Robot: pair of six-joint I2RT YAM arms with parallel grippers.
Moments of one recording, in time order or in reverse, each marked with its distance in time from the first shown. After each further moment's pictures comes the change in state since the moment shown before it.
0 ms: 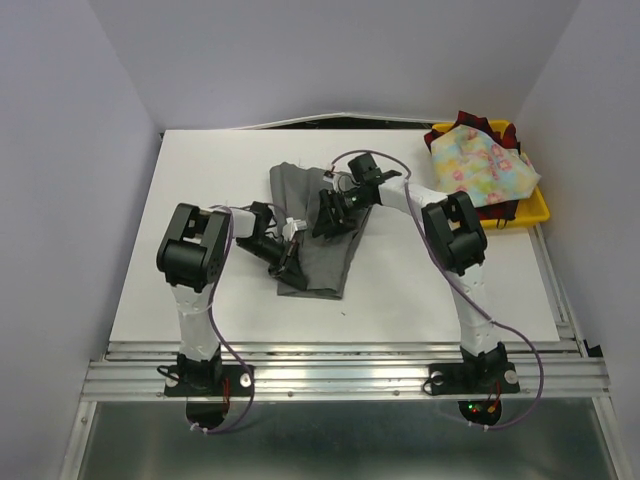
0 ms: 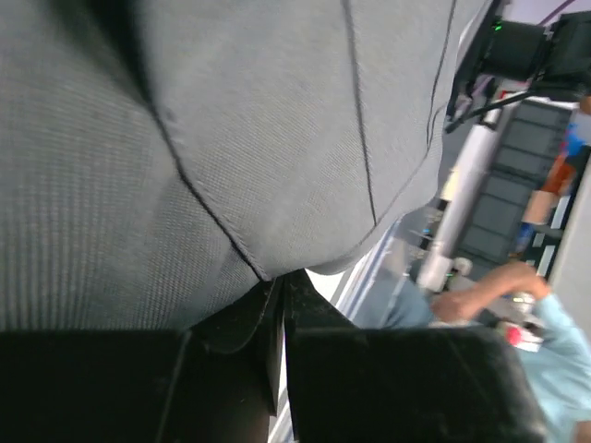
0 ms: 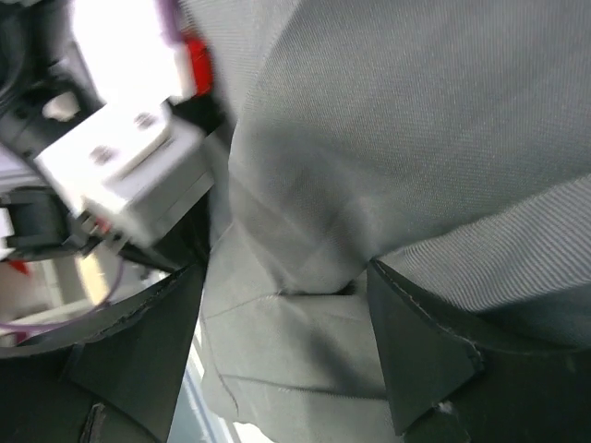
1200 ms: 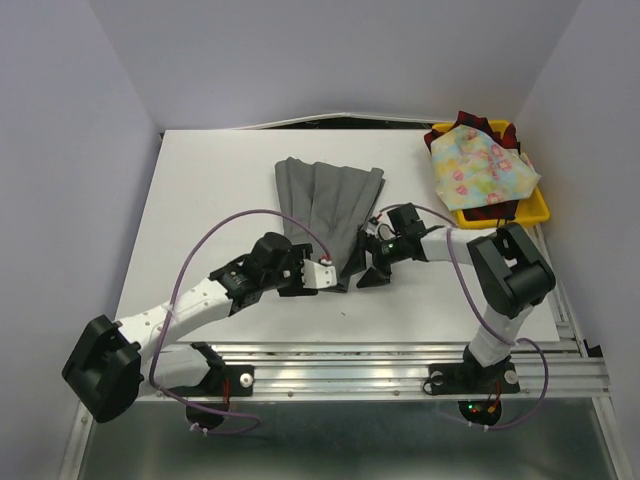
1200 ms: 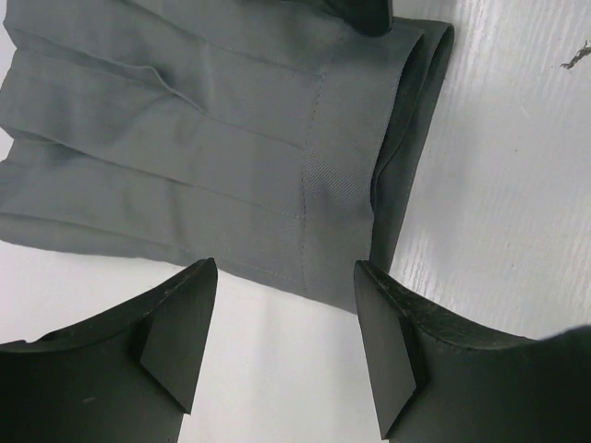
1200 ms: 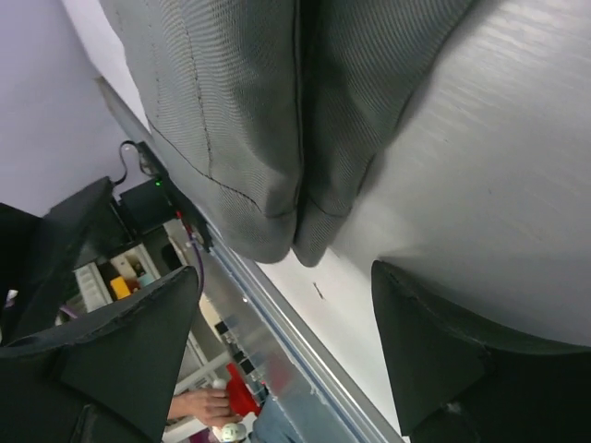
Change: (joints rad) left arm -0.461 -0.930 -0.467 0.469 -0.888 0.697; right arm -0.016 -0.549 -0.885 0.356 0.113 0.452
